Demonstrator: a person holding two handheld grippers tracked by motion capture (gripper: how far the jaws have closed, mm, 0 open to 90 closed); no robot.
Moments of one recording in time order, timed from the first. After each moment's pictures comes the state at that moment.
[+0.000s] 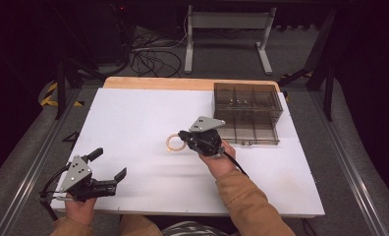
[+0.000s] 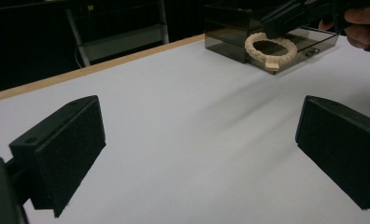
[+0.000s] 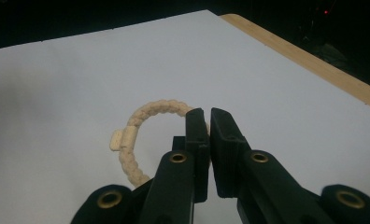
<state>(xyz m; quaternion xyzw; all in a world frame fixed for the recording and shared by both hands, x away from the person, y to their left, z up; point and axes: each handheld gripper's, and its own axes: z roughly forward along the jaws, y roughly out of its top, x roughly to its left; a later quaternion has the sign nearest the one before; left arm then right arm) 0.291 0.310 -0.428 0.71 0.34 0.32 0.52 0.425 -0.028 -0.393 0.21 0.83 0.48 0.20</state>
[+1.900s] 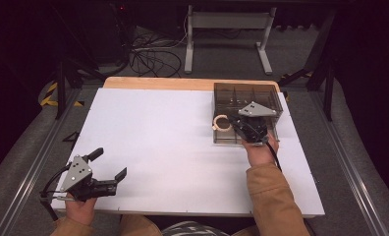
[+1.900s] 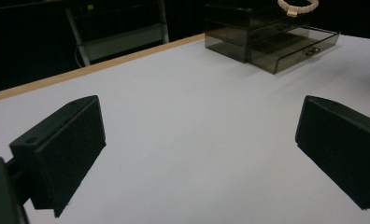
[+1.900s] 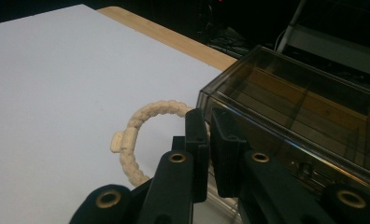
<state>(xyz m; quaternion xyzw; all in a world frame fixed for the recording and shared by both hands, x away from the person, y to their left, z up) 0.291 0.309 -0.428 0.71 0.35 0.32 0.52 0.450 -0.141 -0.371 0.34 0.77 0.45 0.30</state>
